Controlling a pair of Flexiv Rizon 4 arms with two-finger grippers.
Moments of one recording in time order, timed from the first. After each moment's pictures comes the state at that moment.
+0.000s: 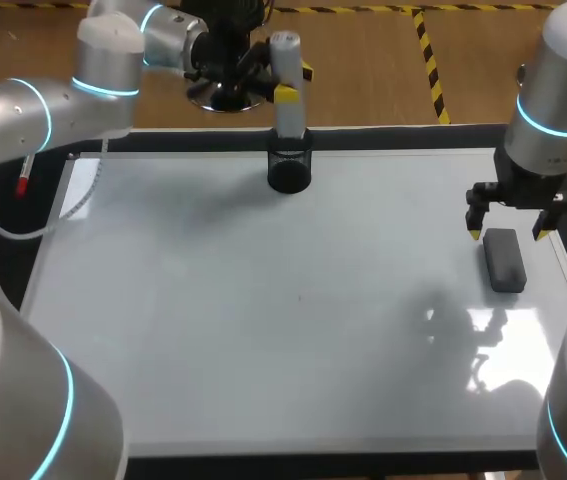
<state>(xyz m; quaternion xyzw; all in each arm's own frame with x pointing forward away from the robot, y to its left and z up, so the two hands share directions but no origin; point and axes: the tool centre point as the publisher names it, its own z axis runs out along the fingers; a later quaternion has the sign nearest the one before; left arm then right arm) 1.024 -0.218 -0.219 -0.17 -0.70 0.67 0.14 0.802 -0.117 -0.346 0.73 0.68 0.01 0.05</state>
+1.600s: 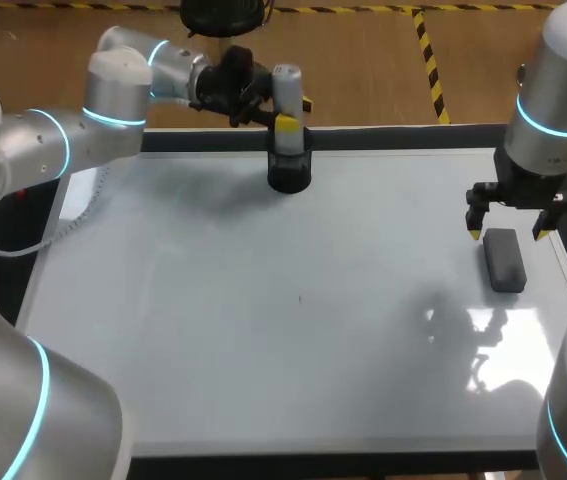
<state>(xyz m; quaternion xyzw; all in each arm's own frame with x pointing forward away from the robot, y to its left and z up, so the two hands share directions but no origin) 1.022 -0.221 -0.281 -0.13 -0.71 0.67 0.18 0.802 -0.117 -0.346 0.73 0.68 0.01 0.05</state>
